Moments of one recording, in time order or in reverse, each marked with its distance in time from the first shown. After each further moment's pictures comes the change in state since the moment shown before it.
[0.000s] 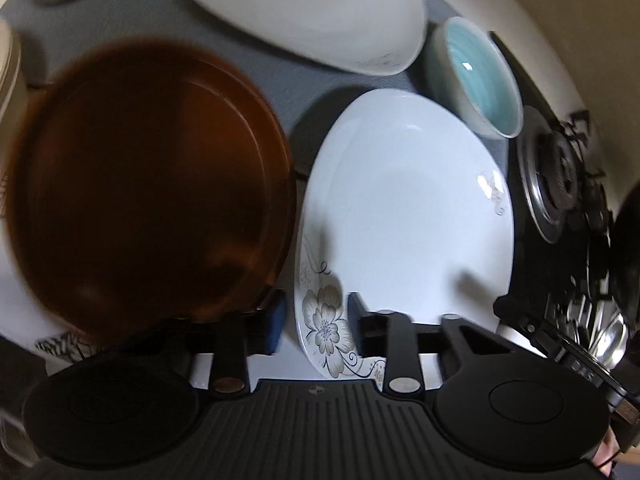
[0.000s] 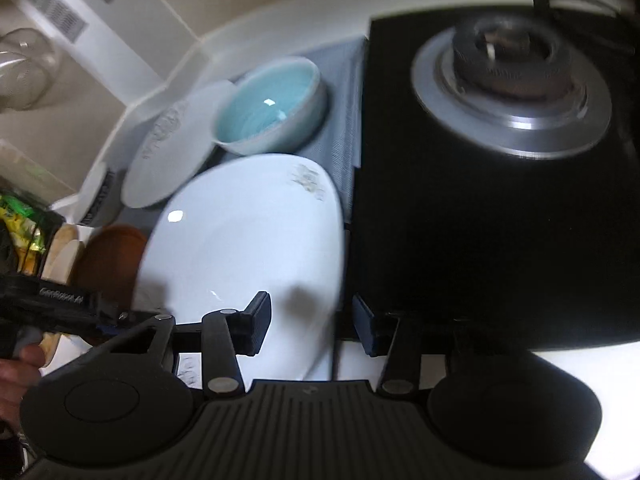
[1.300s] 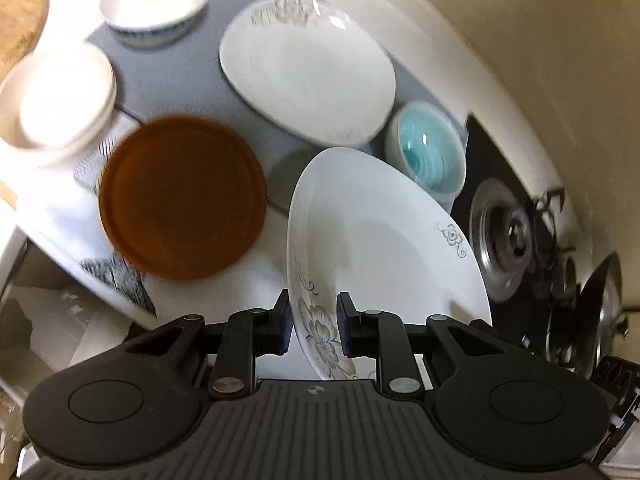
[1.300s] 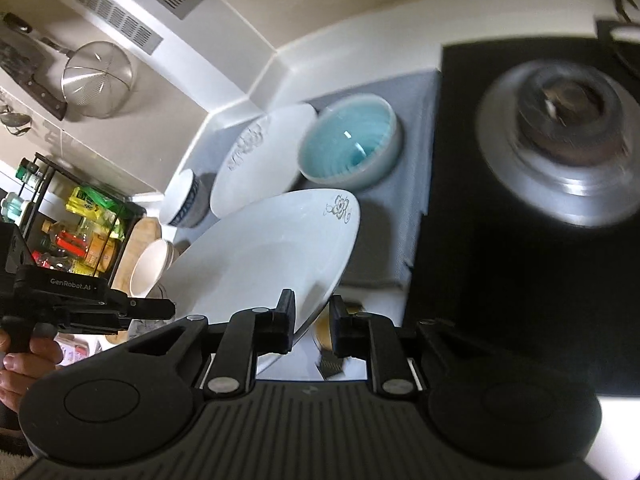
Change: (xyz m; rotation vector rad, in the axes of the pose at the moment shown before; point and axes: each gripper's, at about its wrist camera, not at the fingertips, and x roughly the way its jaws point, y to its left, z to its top) left arm -0.107 -0.040 -0.026 -0.158 -0.200 0.010; right arm -0.048 0.017 0.045 -0.087 0.039 0.232
